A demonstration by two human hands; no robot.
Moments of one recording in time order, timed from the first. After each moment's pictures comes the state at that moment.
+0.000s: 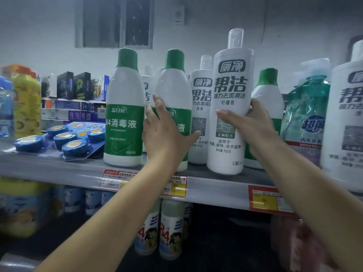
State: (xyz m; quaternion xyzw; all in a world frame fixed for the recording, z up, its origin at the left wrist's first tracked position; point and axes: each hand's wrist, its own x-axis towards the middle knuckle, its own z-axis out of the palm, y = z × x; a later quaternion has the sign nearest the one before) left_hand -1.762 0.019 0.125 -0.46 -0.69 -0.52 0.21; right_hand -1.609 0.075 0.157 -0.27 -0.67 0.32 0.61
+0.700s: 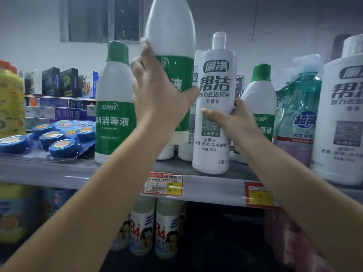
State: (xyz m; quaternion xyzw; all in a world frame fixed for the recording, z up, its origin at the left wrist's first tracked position) left_hand -1.753 -0.016 0.183 -0.49 -0.54 -0.65 0.21; right_hand -1.629 0.078 0.154 -0.27 -0.68 0.31 0.60
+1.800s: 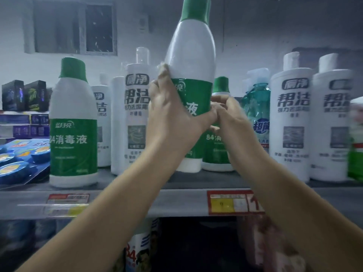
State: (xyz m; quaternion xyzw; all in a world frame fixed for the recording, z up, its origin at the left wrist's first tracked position) left_hand -1.673 -0.008 0.173 -0.60 -0.47 -0.63 0.16; right_hand -1.571 0.040 0.162 -0.23 -0.69 0.27 0.62
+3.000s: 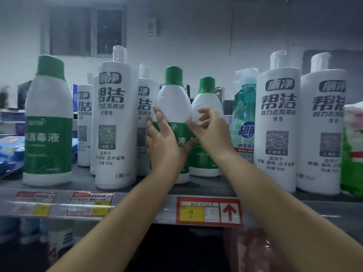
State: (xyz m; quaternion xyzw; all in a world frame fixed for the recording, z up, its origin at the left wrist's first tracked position) left_hand -1.647 0.085 0.130 -0.52 -0.63 -0.57 0.10; right_hand -1.553 0.121 0.158 -0.29 -0.73 0.10 0.61
